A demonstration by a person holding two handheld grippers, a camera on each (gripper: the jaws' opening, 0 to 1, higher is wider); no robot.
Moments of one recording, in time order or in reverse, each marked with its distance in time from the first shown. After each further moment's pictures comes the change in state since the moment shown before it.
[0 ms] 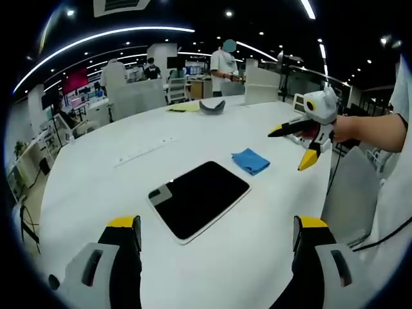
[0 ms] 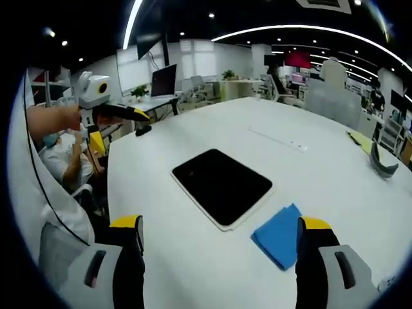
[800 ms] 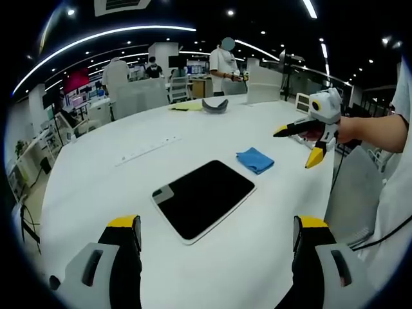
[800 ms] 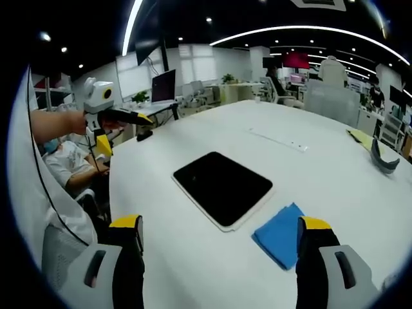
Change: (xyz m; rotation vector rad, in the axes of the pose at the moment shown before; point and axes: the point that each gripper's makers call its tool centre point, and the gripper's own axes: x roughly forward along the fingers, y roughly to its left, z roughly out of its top) left arm 0.003 0.010 0.000 -0.006 0.004 0.012; right arm -0.003 -0.003 -0.002 0.032 -0.032 0.011
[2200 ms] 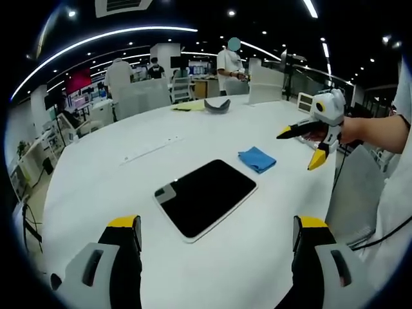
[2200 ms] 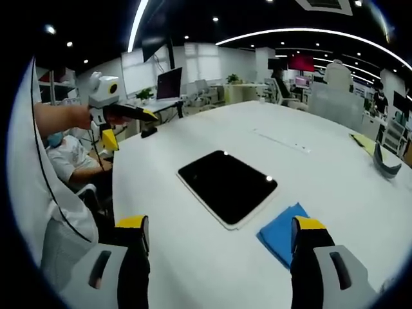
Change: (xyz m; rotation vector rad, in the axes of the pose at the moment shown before) left arm -0.003 0.000 -0.003 0.006 -0.001 0.018; right arm -0.002 0.010 -0.002 -0.032 -0.008 0.018
